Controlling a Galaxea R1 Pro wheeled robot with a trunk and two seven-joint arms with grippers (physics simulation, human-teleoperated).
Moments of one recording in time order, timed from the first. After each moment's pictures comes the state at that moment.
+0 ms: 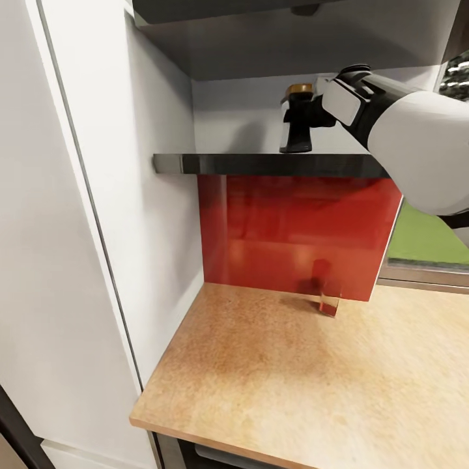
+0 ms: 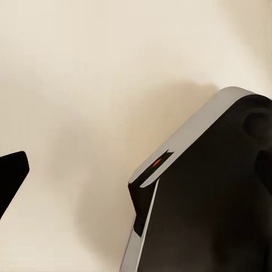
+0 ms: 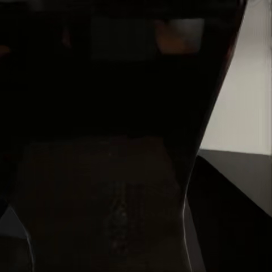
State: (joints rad) left arm 0.32 0.09 0.10 -0.20 0.75 -0.36 -0.06; right arm -2.10 0.08 -0.11 0.03 0.04 0.48 -0.07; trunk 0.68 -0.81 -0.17
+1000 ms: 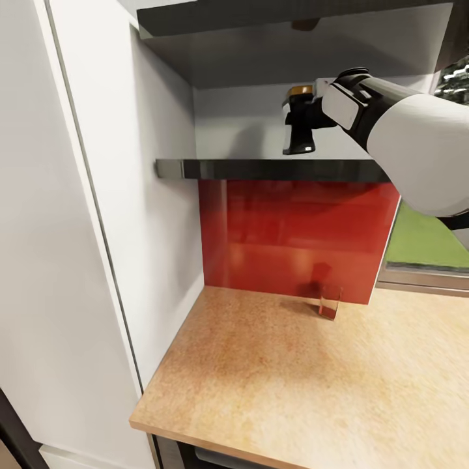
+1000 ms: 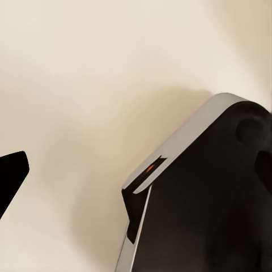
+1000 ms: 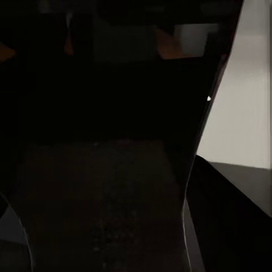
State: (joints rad) left arm 0.32 0.09 0.10 -0.21 0.74 -0.36 -0.06; right arm -2.09 0.08 -0.11 0.03 0.10 0.48 -0.06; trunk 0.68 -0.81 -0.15
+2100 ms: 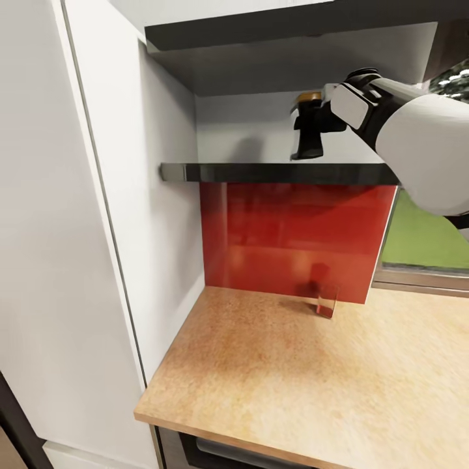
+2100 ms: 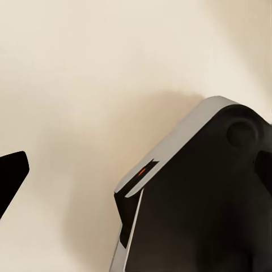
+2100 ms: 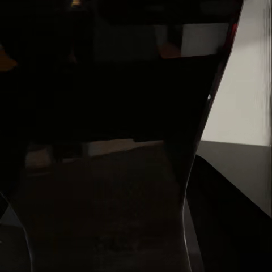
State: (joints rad) left arm 0.32 0.08 0.10 -0.21 0.74 -0.36 -0.06; right arm -2.09 0.05 -0.12 0.03 0.09 0.54 -0.08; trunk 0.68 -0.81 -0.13
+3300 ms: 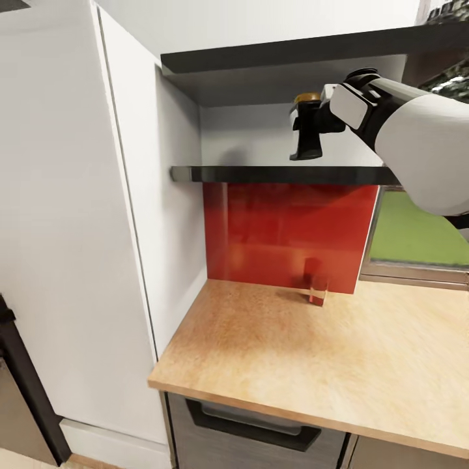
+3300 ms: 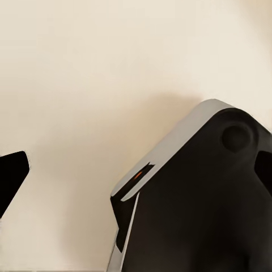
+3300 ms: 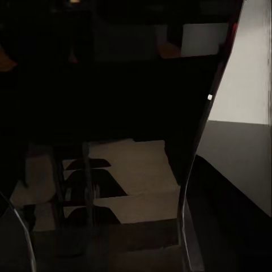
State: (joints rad) left arm 0.32 0.08 0.10 -0.21 0.74 -0.36 -0.06; right arm -2.09 0.05 -0.12 0.03 0.09 0.54 -0.08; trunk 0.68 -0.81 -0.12
